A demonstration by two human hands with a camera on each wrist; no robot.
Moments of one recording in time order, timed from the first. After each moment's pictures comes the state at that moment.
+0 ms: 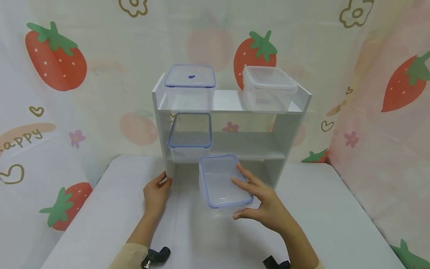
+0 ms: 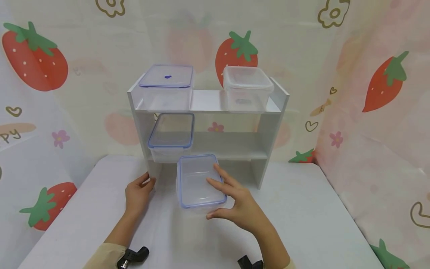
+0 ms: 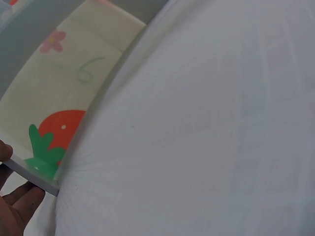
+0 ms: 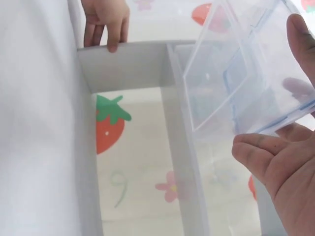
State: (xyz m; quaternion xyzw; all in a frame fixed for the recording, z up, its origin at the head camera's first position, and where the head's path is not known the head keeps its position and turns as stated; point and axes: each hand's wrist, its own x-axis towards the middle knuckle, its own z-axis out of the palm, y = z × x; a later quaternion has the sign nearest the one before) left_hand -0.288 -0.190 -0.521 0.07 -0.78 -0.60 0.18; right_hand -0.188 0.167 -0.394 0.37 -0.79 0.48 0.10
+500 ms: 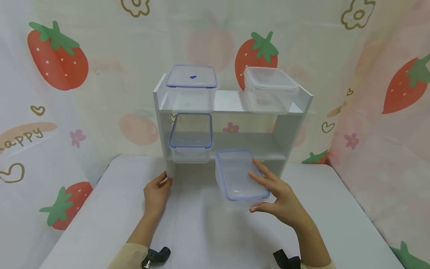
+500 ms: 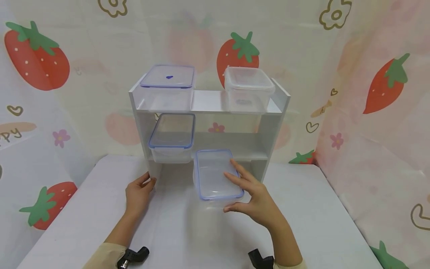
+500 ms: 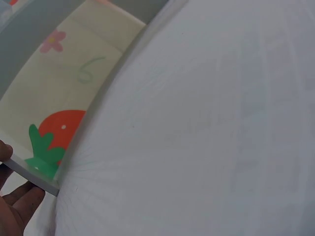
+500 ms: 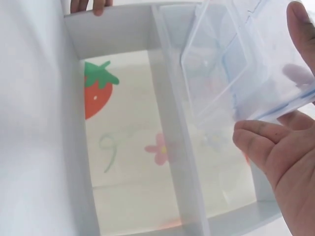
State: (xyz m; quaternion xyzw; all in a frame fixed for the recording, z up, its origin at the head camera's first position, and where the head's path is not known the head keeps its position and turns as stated) left_hand -0.289 -0.190 -0.521 0.07 -0.78 -0.60 0.18; right_hand -0.198 0.203 -0.389 0.37 -0.78 0.49 0.11
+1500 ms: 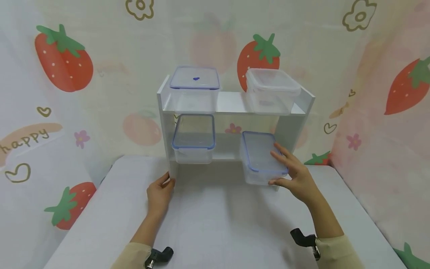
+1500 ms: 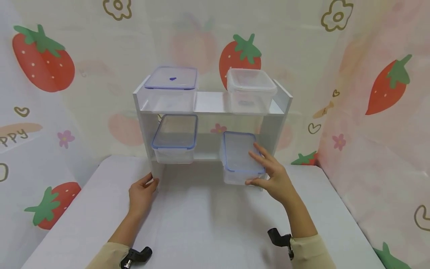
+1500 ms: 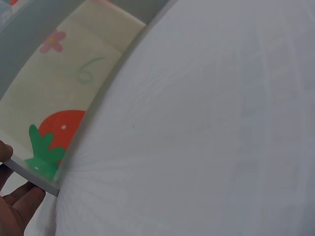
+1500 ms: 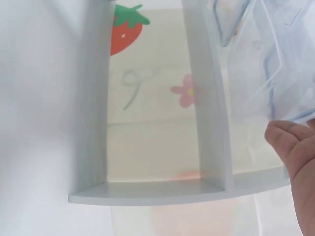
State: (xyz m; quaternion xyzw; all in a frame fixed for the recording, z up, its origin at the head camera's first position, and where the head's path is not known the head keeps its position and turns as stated) left_hand -0.288 -0.191 -0.521 0.06 -0.78 -0.60 0.18; right_hand -0.255 0.251 -0.382 0.36 -0.77 0.50 0.15
